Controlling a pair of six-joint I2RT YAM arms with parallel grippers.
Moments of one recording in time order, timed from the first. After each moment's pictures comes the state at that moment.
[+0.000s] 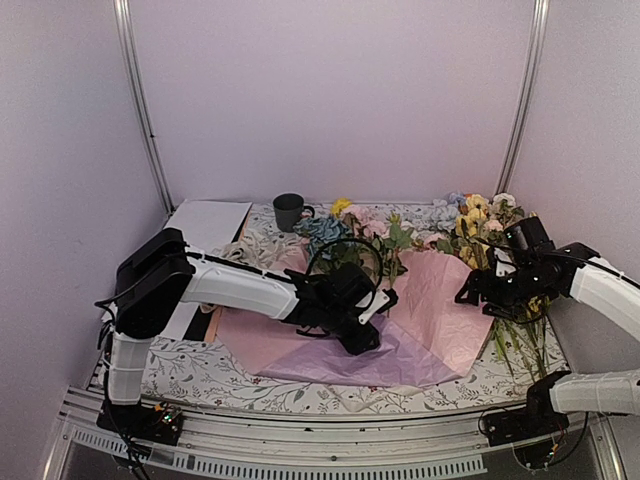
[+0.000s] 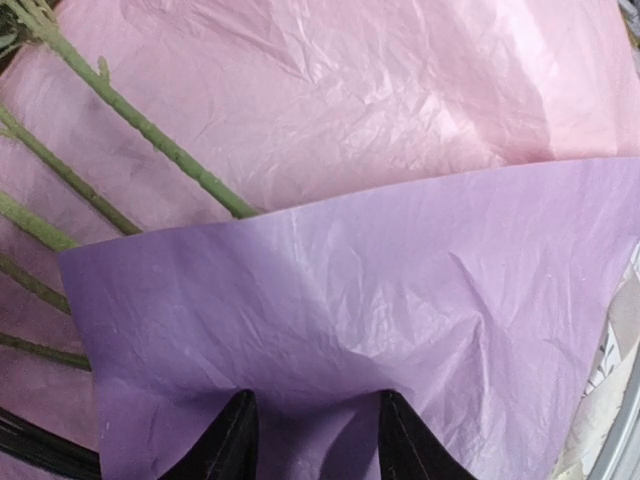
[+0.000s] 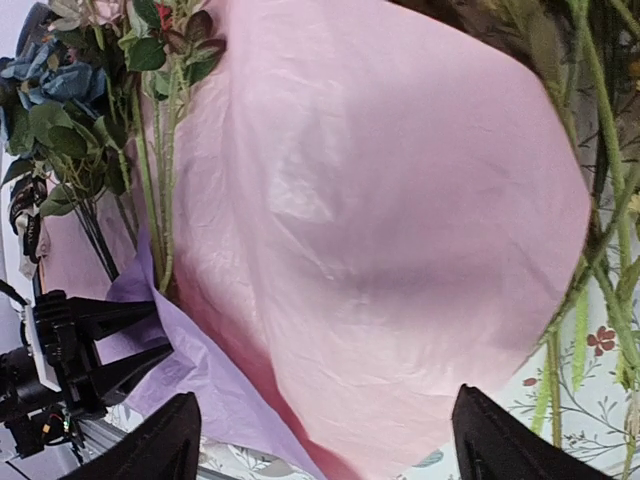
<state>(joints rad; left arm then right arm) -1.09 2.15 1.44 -0.22 0.09 -0.11 0.32 1.04 0.78 -0.79 -0.21 0.56</state>
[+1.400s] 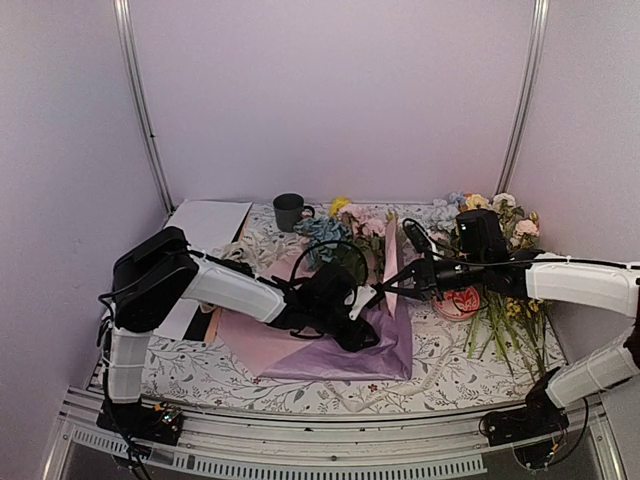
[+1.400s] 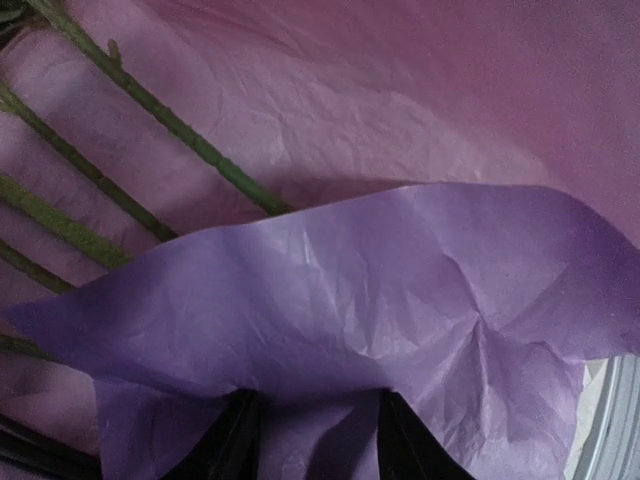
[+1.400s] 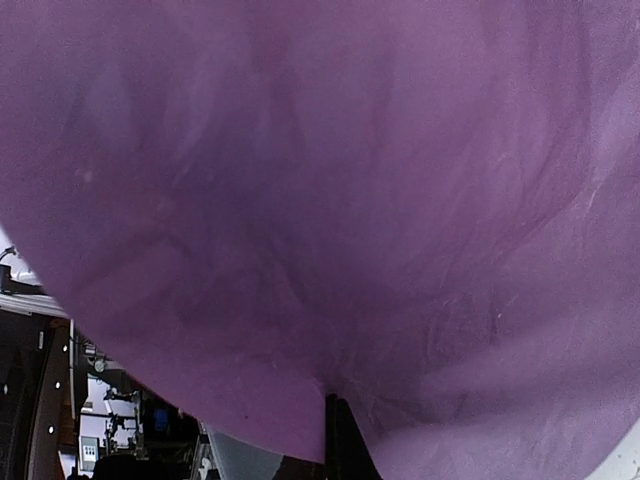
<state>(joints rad) -1.03 2.14 1.30 0.06 0.23 -0.19 0.58 1.30 0.78 -0.03 -0.75 0.72</state>
